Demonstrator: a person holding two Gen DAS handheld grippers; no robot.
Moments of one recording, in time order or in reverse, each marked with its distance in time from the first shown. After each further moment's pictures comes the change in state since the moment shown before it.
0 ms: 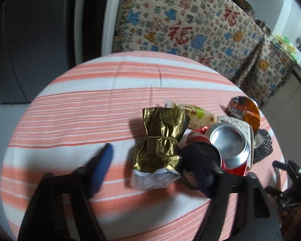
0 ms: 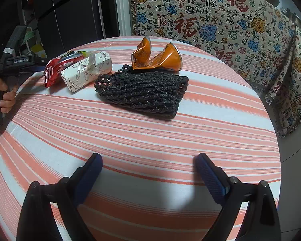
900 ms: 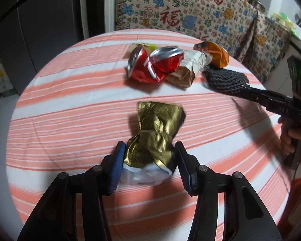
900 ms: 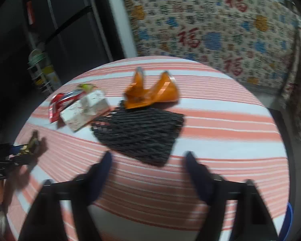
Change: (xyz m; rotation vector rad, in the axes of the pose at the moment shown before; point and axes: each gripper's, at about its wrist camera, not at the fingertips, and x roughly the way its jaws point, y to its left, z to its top) left arm -0.068 -0.085 -0.126 0.033 0.030 0.158; right arm 0.011 -0.024 0.037 0.053 -0.097 0.174
